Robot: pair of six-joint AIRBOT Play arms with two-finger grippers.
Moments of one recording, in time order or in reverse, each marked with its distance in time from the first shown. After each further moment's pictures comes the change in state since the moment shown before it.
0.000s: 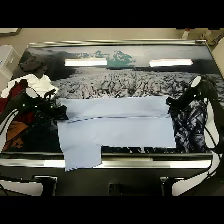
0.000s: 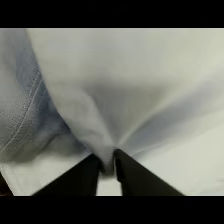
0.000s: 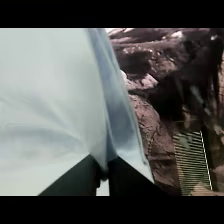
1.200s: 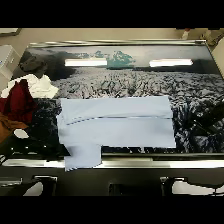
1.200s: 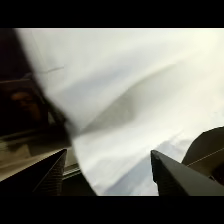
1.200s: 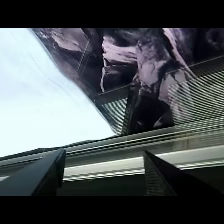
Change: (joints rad) left arm 0.128 0.535 -0.799 -0.113 -0.022 0.189; right arm -0.275 0.296 -0.304 -0.012 0.209 -0.079
